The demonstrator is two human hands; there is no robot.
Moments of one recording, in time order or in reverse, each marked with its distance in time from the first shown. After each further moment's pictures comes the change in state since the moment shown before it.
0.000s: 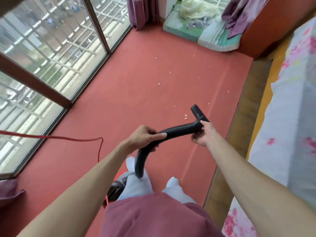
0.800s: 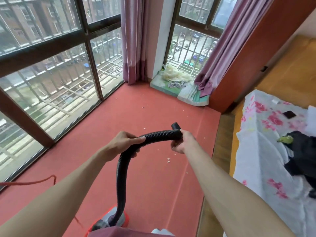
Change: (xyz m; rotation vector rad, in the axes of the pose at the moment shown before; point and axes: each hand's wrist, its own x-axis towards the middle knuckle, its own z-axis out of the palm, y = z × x) left_hand -0.046 0.082 -0.058 -0.087 0.142 0.294; right_hand -0.122 -0.065 0.070 0.029 -0.128 -0.166
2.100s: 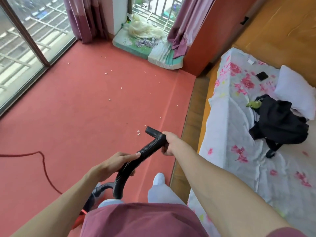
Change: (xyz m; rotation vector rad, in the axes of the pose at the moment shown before) left_hand 0.096 -0.067 0.196 -0.042 -0.408 -0.288; right_hand 0.124 -0.046 -0.164 -0.319 0.281 0.184
